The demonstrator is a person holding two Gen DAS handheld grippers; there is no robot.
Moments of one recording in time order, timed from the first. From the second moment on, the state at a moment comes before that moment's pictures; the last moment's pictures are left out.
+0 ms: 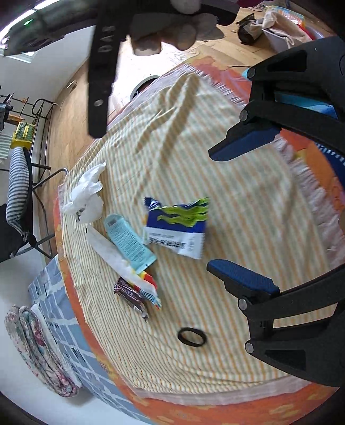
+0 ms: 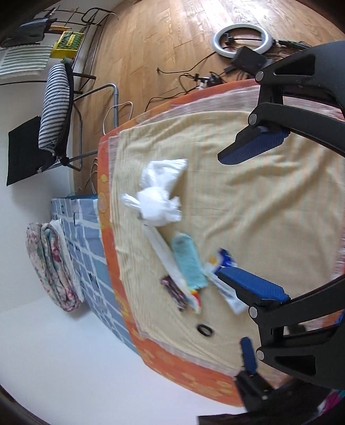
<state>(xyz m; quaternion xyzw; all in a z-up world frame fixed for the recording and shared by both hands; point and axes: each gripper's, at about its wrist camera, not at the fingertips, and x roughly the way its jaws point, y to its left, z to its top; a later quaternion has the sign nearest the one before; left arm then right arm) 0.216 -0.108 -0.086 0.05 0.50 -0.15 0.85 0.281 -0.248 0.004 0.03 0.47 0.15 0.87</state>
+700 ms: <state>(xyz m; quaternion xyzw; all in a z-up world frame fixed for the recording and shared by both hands) 0.282 -0.114 -0.134 0.03 0.52 -0.14 0.84 0.392 -0.224 -0.047 0.04 0.50 0.12 0.85</state>
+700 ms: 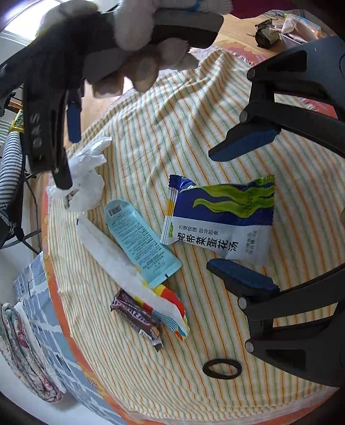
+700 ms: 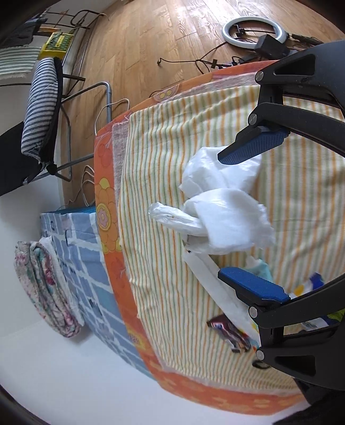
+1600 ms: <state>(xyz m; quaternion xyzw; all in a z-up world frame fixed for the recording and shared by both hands) 0.276 -0.109 -0.129 0.01 0.52 -0.14 0.85 0.389 -0.229 -0.049 0.06 0.50 0.12 0.85</state>
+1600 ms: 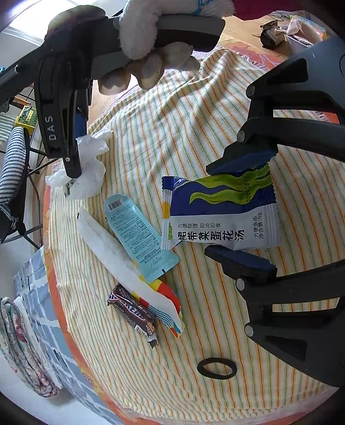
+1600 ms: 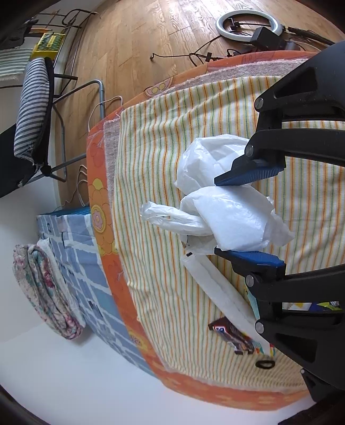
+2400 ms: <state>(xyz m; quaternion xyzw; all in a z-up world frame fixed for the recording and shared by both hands) 0.199 -0.086 -0.078 0.03 0.49 -0.12 0.86 0.283 -0.235 0.028 0.05 0.46 0.18 0.87</state>
